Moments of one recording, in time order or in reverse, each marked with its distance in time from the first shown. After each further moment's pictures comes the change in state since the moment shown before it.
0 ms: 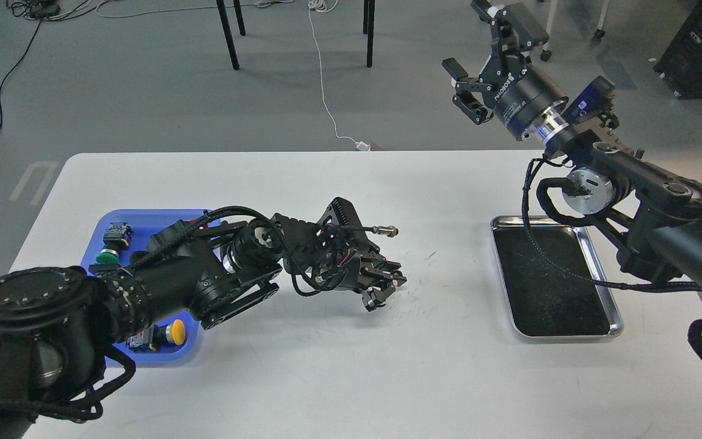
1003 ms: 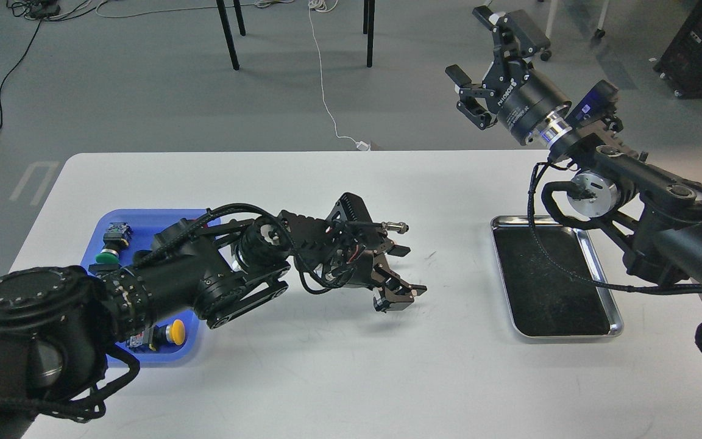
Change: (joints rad) left arm -0.004 0.000 -0.108 -0.088 -0.046 0.001 0.000; right arm -0.002 -0.035 -0.021 0.003 0.001 0.006 0.000
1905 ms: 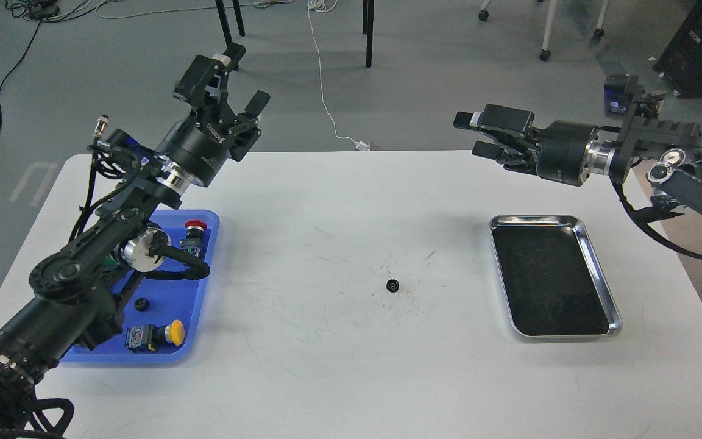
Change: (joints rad) left arm 0.399 0.287 -0.781 -0.196 -1.480 -0.229 0.058; right arm 0.150 -0.225 -0.295 0.108 -0.768 0.188 0.000
